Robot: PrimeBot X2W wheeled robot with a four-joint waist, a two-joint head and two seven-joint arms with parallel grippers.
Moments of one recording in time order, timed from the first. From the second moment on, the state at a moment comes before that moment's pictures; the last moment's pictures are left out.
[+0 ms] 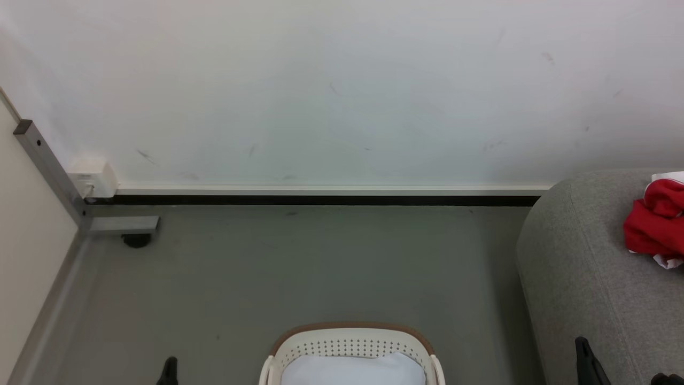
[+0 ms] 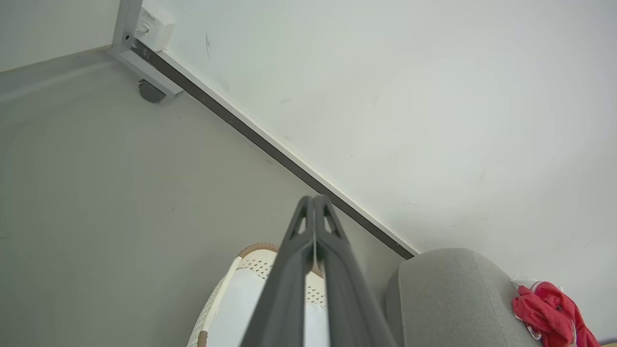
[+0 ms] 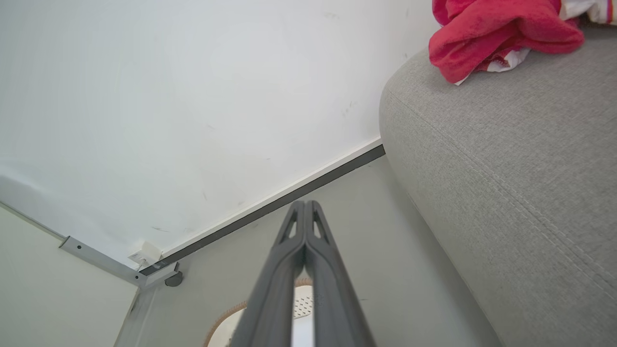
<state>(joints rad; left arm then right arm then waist) 0.09 0.07 0.05 0.26 -0.73 -0.13 -0.13 0.00 -0.04 0.00 0.35 0.69 0.13 -0.13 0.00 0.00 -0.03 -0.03</state>
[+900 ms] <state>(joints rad) 0.02 0.06 0.07 0.25 -1.05 -0.13 -0.04 -0.04 -0.04 -0.04 0.31 1.03 0.13 -0.04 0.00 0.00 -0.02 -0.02</state>
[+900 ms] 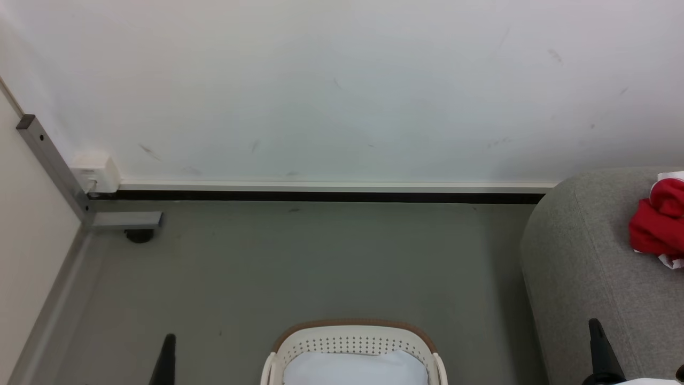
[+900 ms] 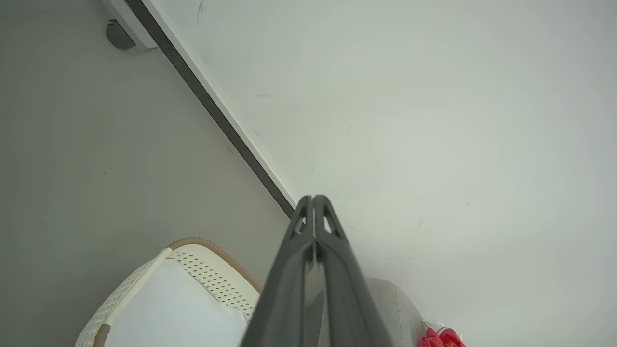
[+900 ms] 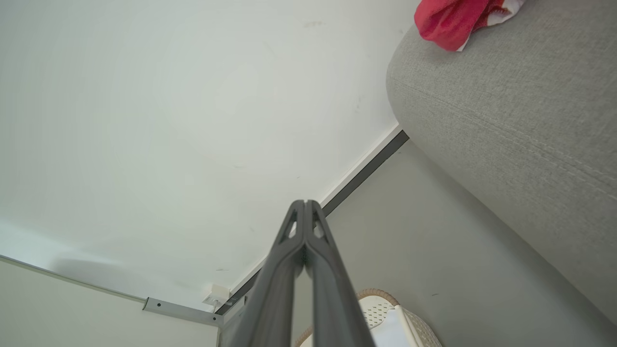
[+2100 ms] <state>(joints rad) -0.05 0.05 0.10 0.25 -1.38 -0.13 0.05 -0.08 -0.04 -0.08 0.27 1.37 0.13 0.05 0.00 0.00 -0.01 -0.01</state>
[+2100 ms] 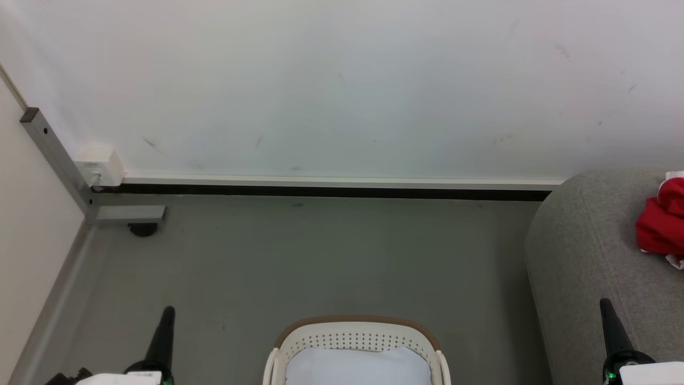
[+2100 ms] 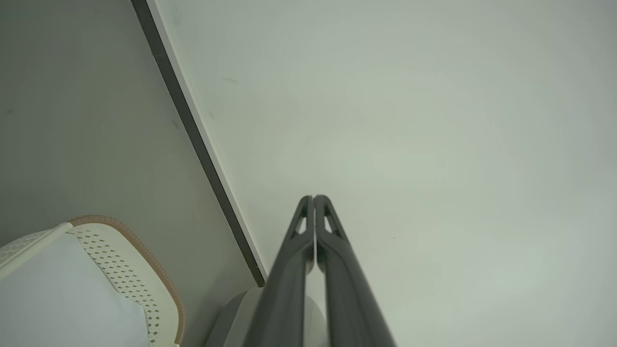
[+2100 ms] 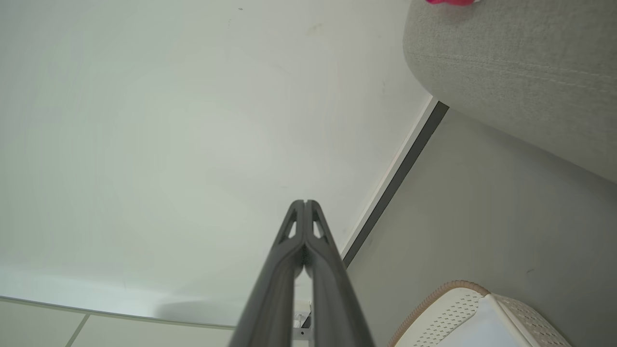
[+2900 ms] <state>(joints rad) -0.09 0.05 0.11 0.25 -1.55 -0.13 0.10 -0.10 -0.05 -0.11 0.25 1.55 0.13 0.10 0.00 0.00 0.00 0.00</state>
